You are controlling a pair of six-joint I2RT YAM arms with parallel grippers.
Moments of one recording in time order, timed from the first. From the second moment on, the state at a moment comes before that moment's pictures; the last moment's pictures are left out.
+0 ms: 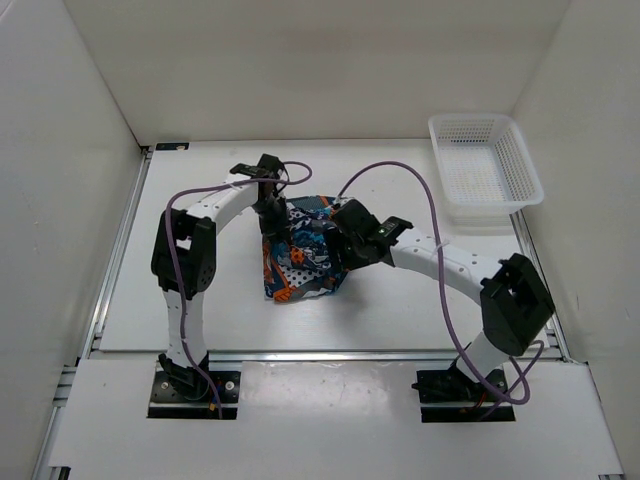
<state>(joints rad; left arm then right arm) -0.38 2.04 1.62 -0.95 0.24 -0.52 0.83 1.59 1.18 -0.60 0.13 0.42</state>
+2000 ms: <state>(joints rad) -0.31 1.91 1.39 -0.90 0.25 -0.48 0.77 1.71 1.27 -0.54 0.01 0.47</state>
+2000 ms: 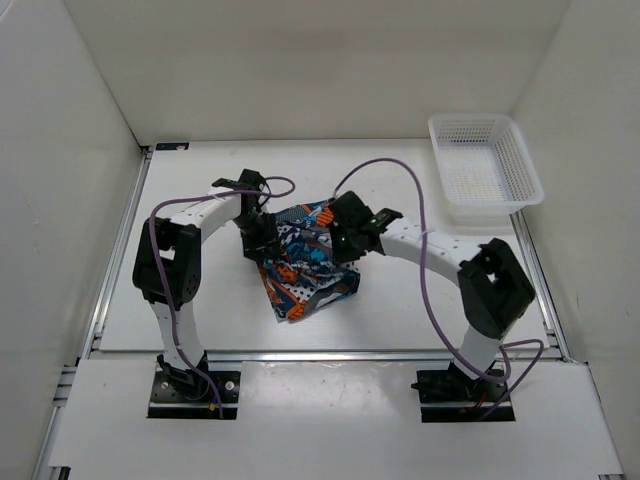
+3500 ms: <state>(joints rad) -0.29 2.02 1.65 -0.96 0.20 -0.49 0.76 1.84 1.36 -0.56 0.06 0.46</state>
